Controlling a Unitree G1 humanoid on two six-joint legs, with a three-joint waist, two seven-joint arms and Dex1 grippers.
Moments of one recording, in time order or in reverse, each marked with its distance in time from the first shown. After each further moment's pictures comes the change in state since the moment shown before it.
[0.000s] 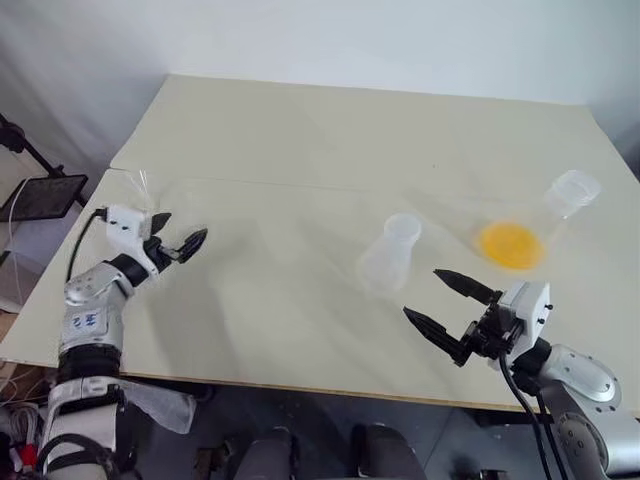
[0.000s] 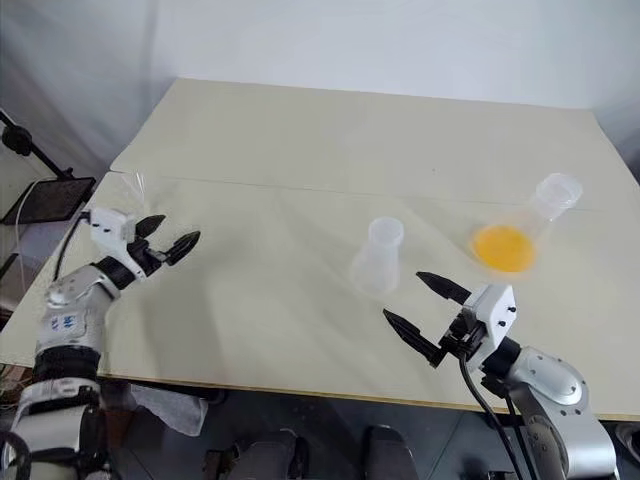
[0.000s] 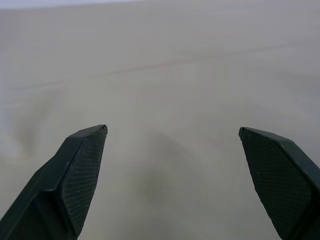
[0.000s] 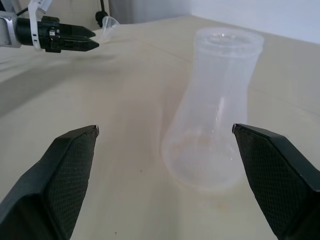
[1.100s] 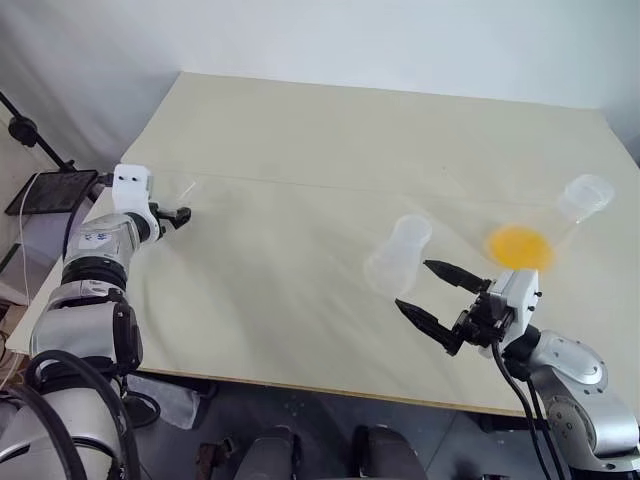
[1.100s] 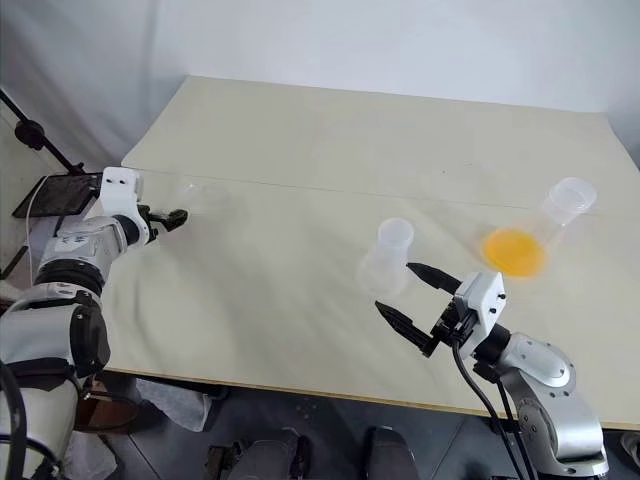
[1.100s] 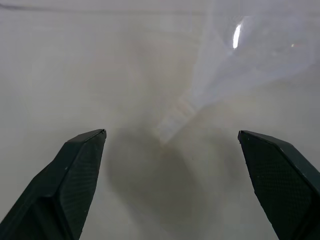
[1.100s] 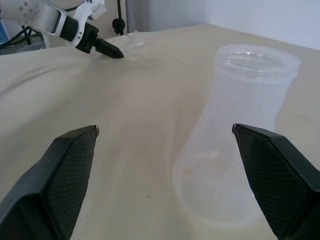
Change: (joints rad) left arm -0.598 0.024 -0.162 0.687 0.247 0.237 0.239; right arm -0.063 0.007 0.030 0.046 -0.001 0.004 0.012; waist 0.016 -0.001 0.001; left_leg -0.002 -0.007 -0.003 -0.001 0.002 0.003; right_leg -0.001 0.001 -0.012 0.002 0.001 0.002
